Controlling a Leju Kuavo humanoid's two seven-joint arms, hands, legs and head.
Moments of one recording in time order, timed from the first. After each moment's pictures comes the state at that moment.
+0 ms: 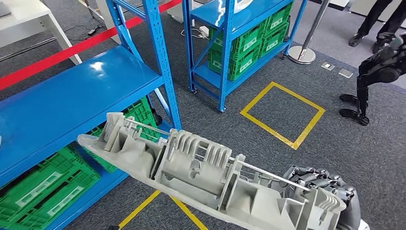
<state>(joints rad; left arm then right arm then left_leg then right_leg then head) -0.04 -0.03 0.40 -0.19 -0.22 0.01 -0.23 0.12 -0.29 0.25 -2.20 -0.08 0.41 -0.70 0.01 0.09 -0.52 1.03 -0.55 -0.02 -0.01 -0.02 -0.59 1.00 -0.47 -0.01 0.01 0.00</state>
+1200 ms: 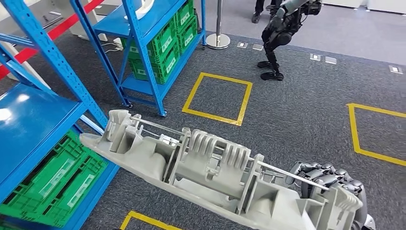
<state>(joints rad) -0.03 -0.04 0.40 -0.19 -0.24 -0.02 -0.23 0.10 -0.29 0.19 -2.19 -0.13 0.48 -0.70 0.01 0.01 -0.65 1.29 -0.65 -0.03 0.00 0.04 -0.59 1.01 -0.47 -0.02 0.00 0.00</state>
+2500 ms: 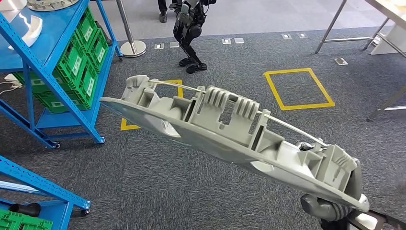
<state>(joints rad) -0.04 -0.05 0.40 -0.19 -0.24 -0.02 -0.17 -0.01 -0.28 0.19 -2.09 -0.15 0.46 -0.70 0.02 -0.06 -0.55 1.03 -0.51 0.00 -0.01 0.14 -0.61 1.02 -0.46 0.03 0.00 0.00</state>
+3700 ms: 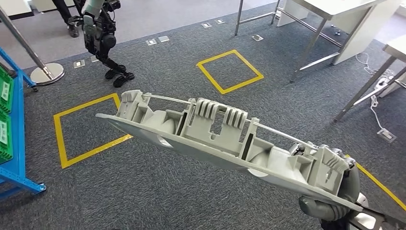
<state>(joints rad) -0.02 -0.04 0.41 -0.18 -0.27 -0.02 -0.21 -0.03 -0.28 0.20 -2.06 -0.15 0.48 -0.70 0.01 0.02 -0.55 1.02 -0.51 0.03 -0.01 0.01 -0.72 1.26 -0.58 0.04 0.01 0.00</state>
